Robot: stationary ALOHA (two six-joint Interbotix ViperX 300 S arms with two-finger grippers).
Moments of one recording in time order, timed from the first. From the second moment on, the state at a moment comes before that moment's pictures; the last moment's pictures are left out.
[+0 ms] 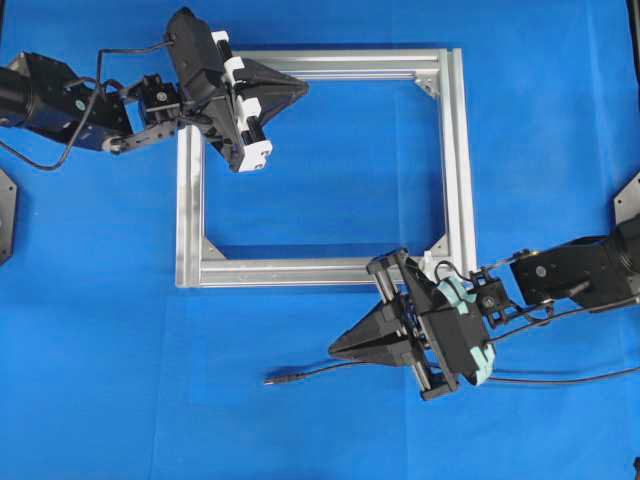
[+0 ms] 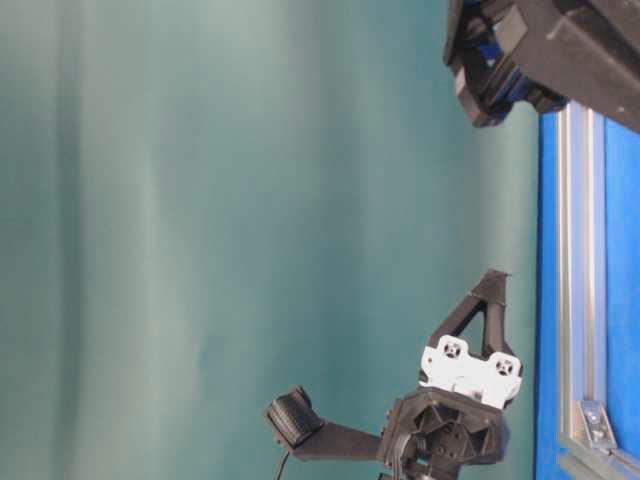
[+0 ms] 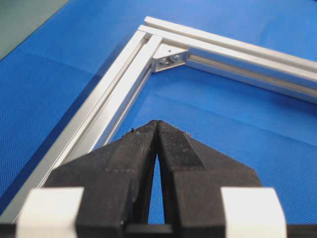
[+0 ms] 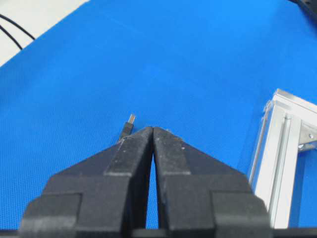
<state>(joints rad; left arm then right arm) 0.28 0.16 0.83 -0.11 -0.78 0.00 0.28 0.16 0.83 -0.11 -0.78 0.00</state>
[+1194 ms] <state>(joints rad) 0.28 0.16 0.85 -0.10 -0.78 0.00 0.31 0.16 0.81 -0.06 -0.76 0.12</state>
